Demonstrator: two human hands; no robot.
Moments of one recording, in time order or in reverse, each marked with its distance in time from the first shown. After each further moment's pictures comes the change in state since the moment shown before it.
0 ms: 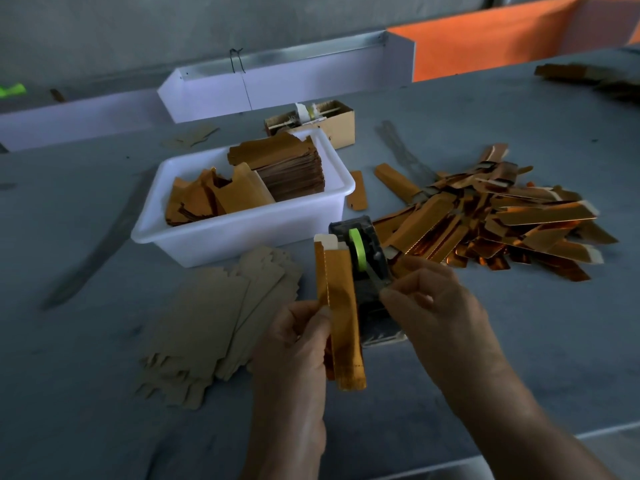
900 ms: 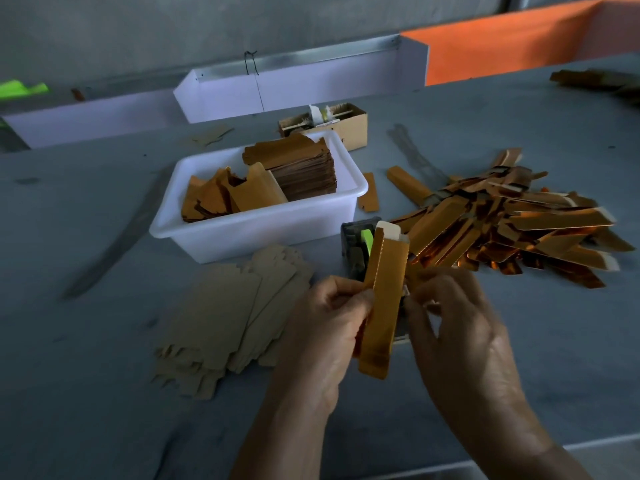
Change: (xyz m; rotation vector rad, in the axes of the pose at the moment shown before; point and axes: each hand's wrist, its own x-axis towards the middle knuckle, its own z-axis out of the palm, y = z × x) left_hand 0.012 0.018 0.009 0.211 -0.285 0.024; right_hand -0.014 0.003 0.003 -0.261 0.186 -0.285
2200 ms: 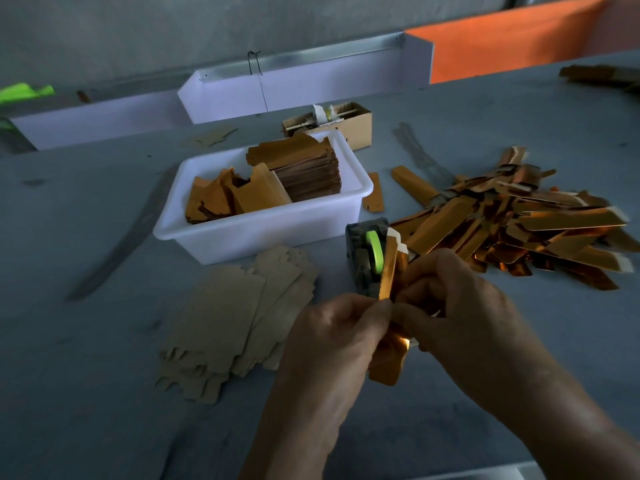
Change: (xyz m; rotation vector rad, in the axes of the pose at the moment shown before) left_hand -0.018 0.006 -0.006 0.046 -0.068 0.041; right_hand 0.021 -0.017 -0.021 0.153 -0.332 0.034
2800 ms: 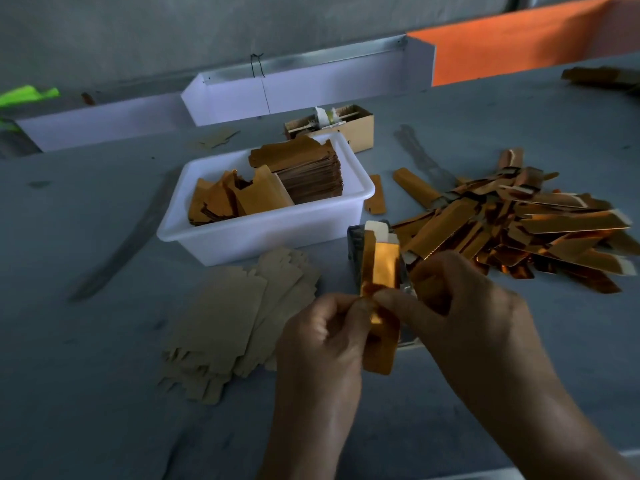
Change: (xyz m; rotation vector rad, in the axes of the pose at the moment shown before) left_hand -0.002 -0.009 0.005 0.039 0.258 0.142; right_hand -0.004 -0.010 0.002 -0.162 0.150 0.048
